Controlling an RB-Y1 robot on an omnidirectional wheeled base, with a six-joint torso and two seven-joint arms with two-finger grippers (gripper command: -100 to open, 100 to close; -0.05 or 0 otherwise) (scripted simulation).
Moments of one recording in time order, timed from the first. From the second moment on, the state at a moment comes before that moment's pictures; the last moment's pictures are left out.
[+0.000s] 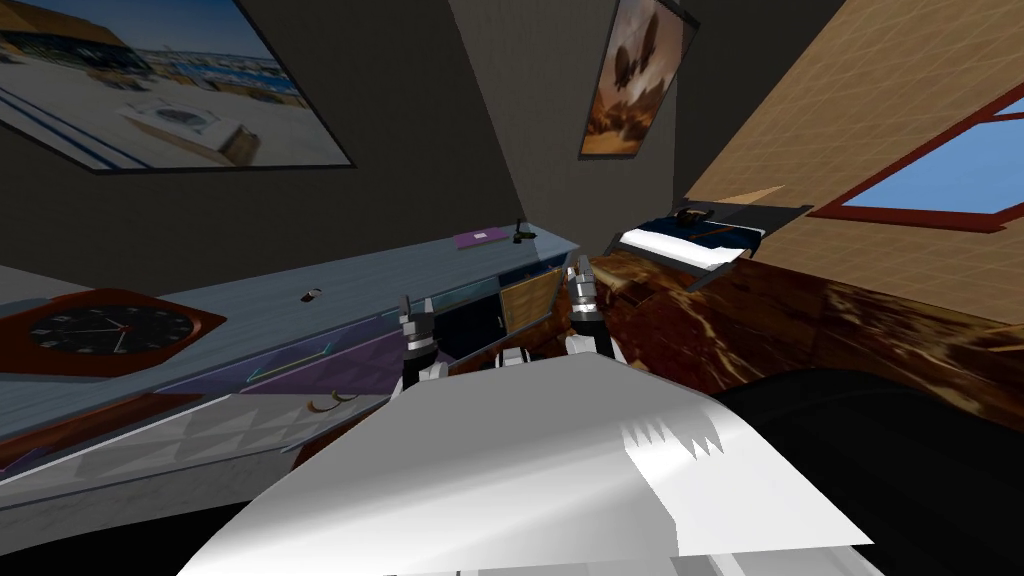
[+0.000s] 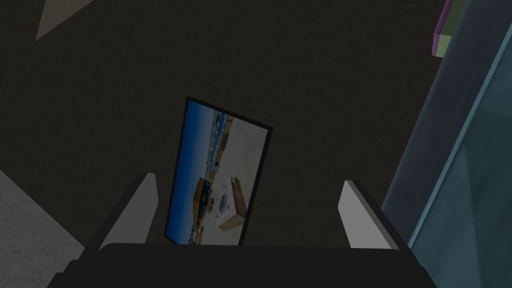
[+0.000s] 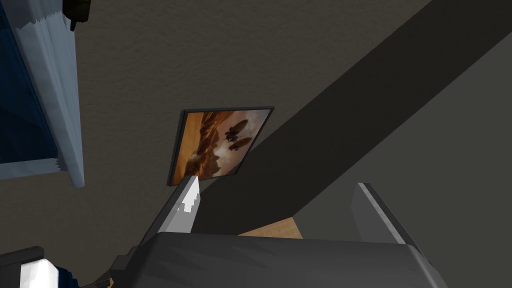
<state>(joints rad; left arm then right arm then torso) 0.40 0.15 0.02 -1.82 0.12 -0.75 0.10 0.49 0.00 0.07 -2.22 0.01 -0.40 0.13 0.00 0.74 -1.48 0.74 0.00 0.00</state>
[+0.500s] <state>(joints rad) 0.36 0.16 0.03 -1.68 0.14 -0.84 0.12 0.49 0.00 0.07 -2.22 0.01 -0.40 0.13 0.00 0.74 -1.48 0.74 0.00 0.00</state>
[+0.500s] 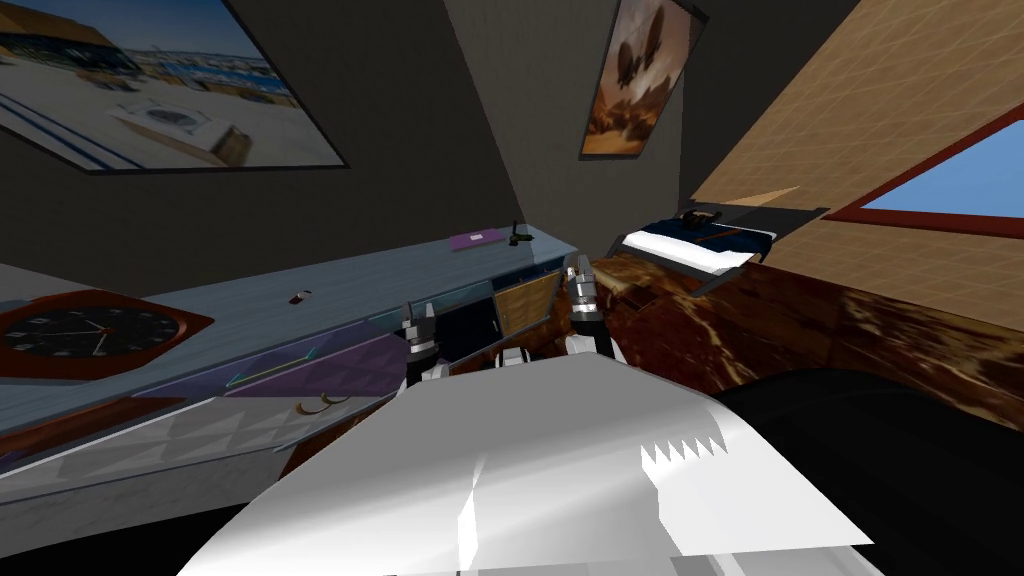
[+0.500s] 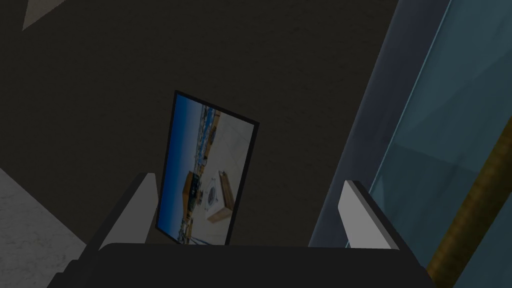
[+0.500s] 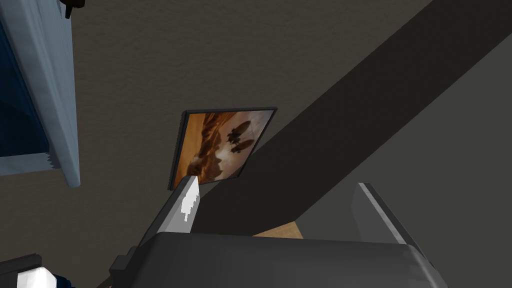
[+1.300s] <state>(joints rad) 0.33 0.18 0.05 -1.49 0.17 -0.97 0.15 0.49 0.00 0.07 -2.22 0.01 -0.40 0.13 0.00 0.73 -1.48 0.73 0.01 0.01</state>
